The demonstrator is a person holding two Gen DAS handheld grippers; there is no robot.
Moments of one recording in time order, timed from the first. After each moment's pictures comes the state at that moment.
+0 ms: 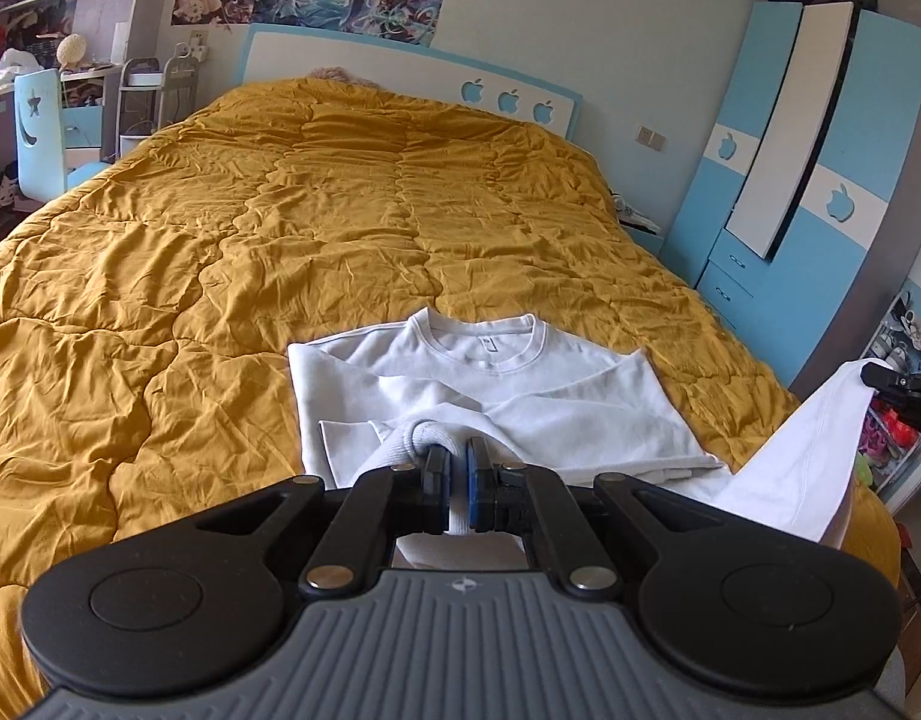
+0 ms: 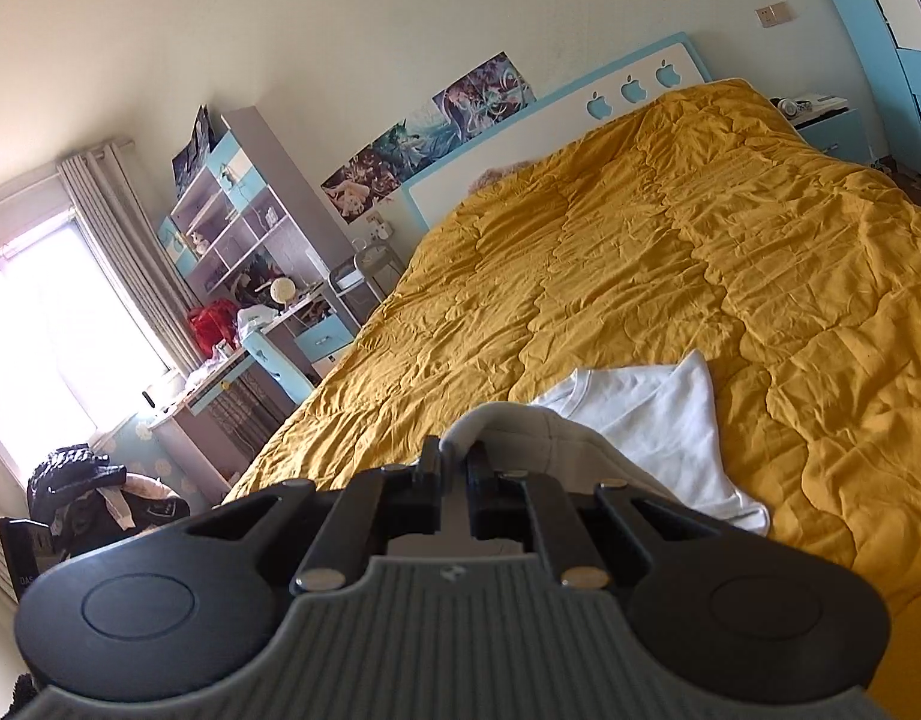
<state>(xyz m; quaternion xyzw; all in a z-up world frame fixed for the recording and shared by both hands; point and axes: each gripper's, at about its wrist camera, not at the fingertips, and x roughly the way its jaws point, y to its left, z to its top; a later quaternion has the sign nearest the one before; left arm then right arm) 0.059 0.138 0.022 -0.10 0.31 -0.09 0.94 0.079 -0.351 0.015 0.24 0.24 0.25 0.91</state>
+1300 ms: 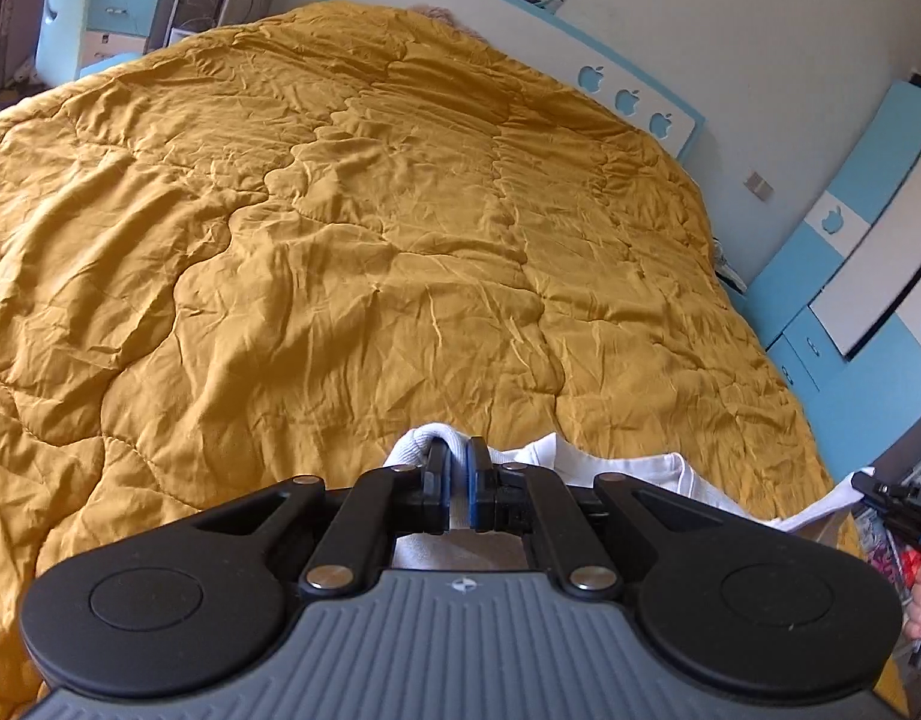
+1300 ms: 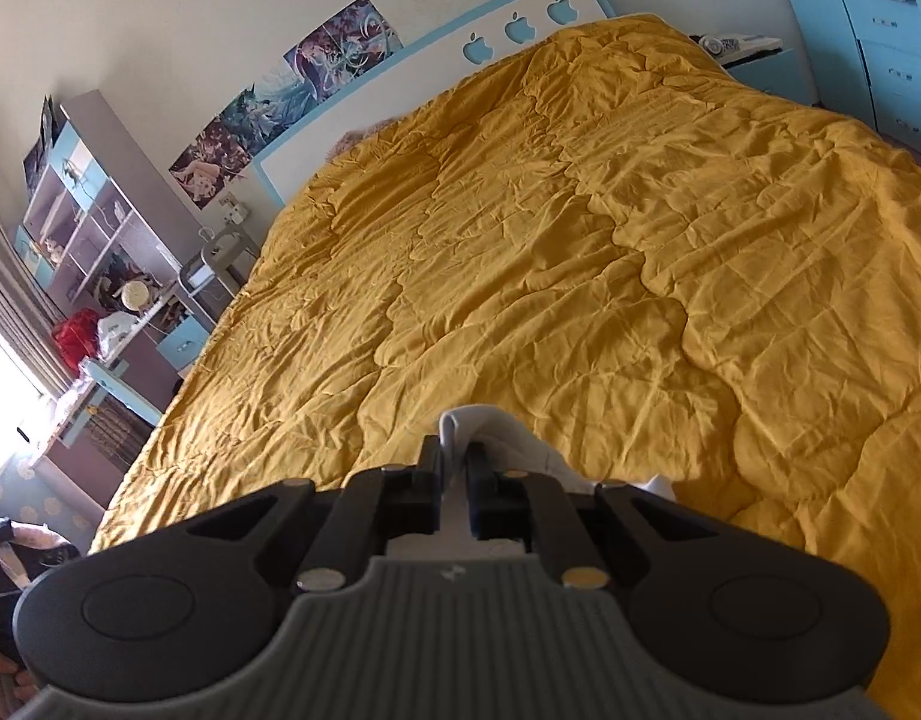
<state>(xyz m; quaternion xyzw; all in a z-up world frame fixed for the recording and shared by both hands) 0.328 0.216 -0.054 -0.23 0.35 -0.04 0.90 0.405 -0.309 -0.063 0.22 0.32 0.13 0.91</state>
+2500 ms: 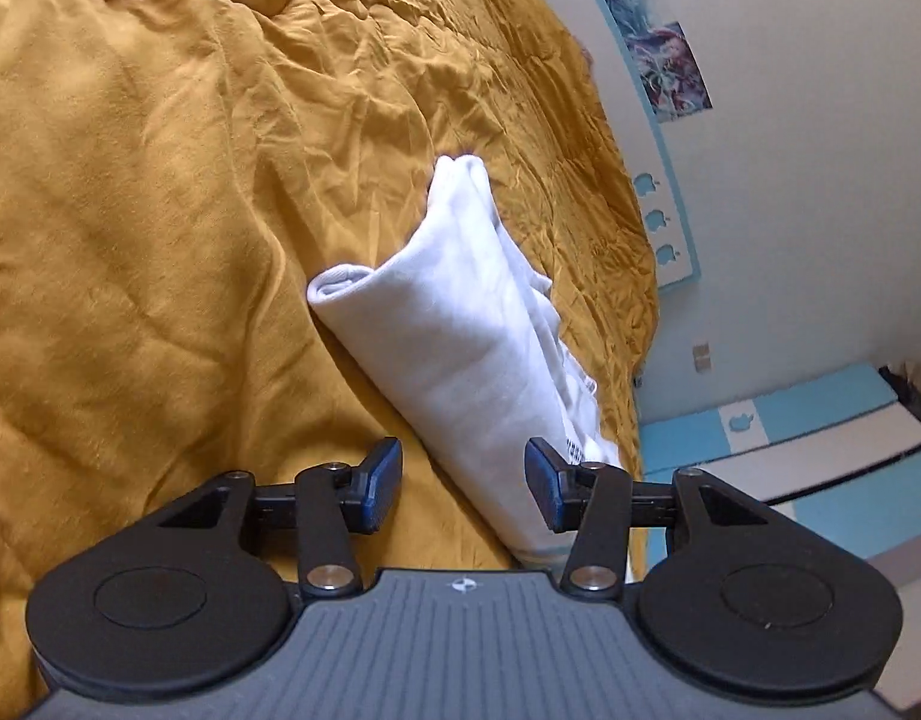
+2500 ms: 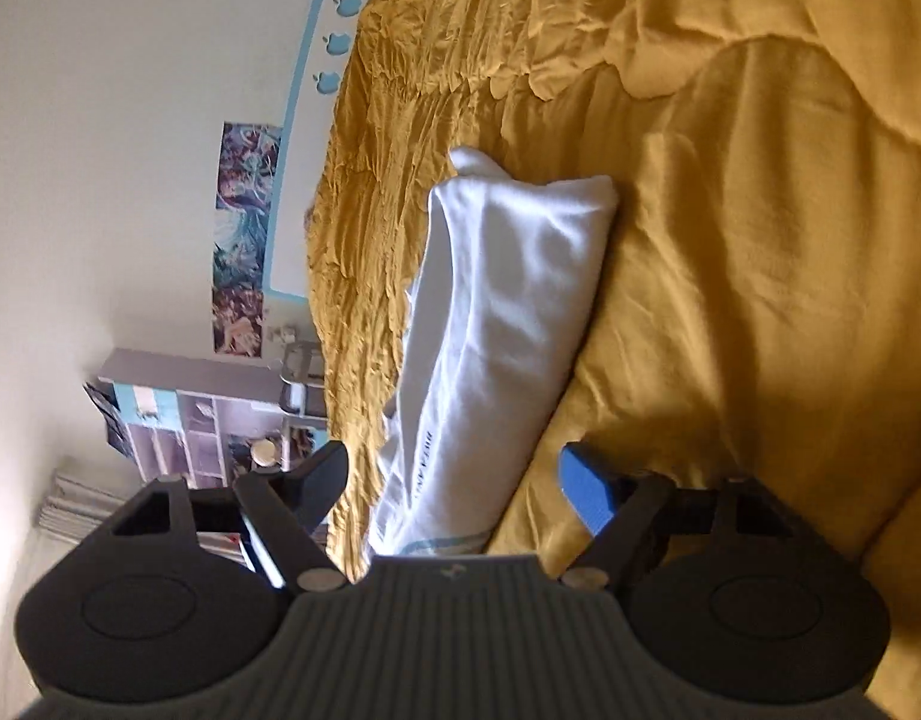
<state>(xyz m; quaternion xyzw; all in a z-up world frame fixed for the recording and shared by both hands) 0.108 0.207 -0.183 -0.56 0.29 -0.04 0.78 0.157 -0.353 -0.220 0.61 0.31 0.12 0.72</state>
